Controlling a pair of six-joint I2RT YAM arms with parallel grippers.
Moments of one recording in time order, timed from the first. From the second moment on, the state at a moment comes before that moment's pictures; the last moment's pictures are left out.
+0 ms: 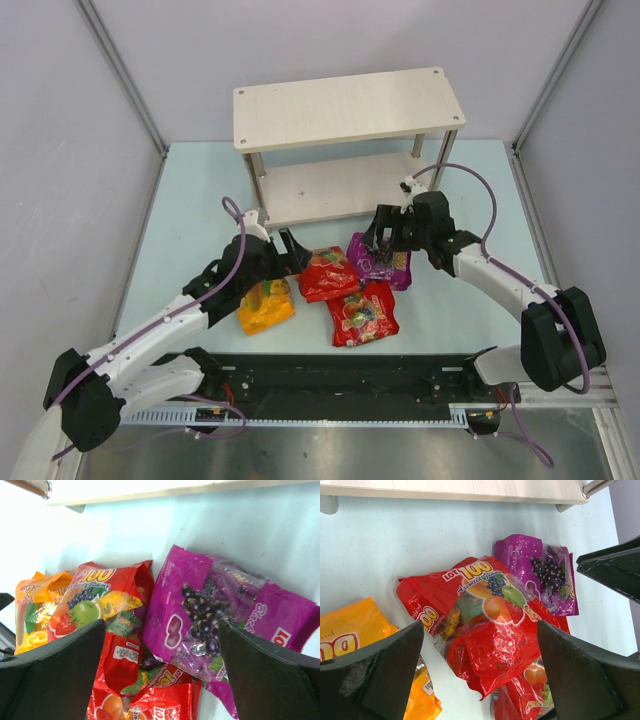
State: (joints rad) left arm -0.66 0.97 0.61 -0.12 -0.16 -0.72; right arm 0.44 1.37 0.86 -0.10 -0.24 0.47
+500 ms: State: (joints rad) left arm -0.66 1.13 0.76 -0.11 -0.15 -0.71; right arm 0.46 1.46 0.86 -0.01 -0.38 0.52
